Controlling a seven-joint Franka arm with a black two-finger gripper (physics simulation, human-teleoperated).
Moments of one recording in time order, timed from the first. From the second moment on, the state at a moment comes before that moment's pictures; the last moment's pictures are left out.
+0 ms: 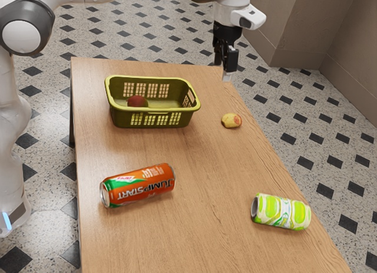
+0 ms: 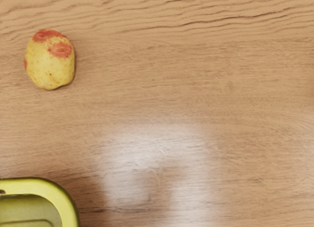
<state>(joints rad) -0.37 0.00 0.39 -1.45 -0.02 1.61 0.09</state>
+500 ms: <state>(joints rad) -0.35 0.00 0.39 -1.41 -0.02 1.58 0.03</state>
